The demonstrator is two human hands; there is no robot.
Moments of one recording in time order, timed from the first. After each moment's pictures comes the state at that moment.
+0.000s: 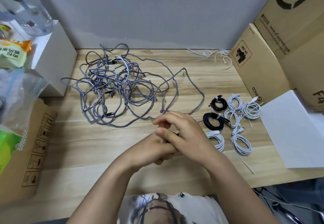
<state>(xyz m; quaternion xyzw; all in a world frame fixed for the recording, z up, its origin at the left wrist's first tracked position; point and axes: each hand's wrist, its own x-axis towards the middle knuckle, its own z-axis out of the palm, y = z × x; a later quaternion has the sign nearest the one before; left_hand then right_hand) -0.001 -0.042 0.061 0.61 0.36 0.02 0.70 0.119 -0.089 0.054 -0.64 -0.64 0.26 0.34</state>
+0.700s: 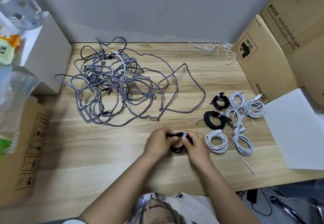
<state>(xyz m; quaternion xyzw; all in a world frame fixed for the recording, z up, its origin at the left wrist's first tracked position) 0.043 -0.035 -0.059 0.70 0.50 0.01 0.50 0.155 -0.122 -0.079 -0.85 -0.30 0.34 0.26</state>
